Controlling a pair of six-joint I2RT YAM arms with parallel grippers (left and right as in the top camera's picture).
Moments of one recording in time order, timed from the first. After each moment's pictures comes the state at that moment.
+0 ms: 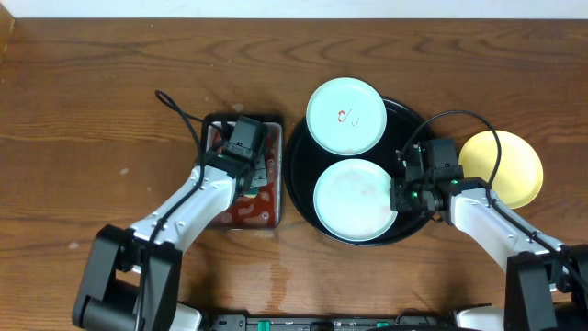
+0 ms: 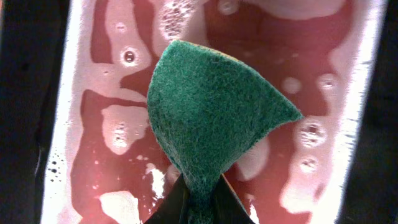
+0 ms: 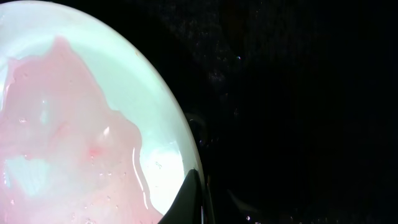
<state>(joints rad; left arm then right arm) -0.35 1.62 0.89 -0.49 -0.20 -0.46 0.18 1.54 0.68 -0.35 -0.21 0.15</state>
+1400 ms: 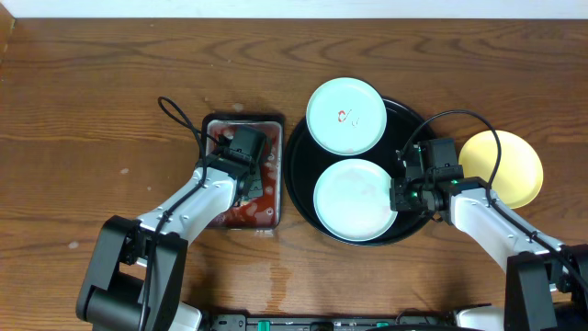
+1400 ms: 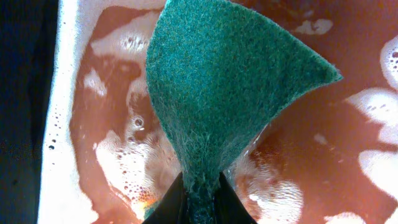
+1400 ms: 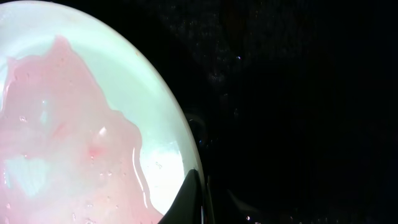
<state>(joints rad) -0.35 1.65 0.85 -0.54 -0.21 -0.48 0.18 1.54 0.68 -0.35 -0.21 0.15</state>
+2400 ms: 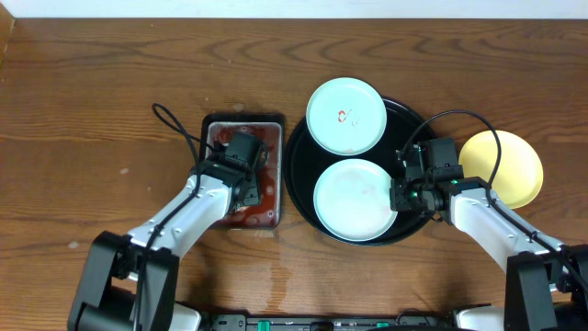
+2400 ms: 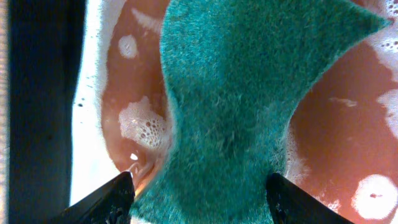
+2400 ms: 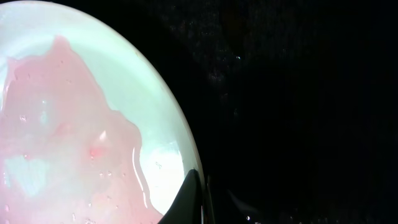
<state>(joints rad) -0.35 1.59 0.81 -0.59 -0.21 -0.48 0.18 1.54 0.68 -0.35 -0.21 0.15</state>
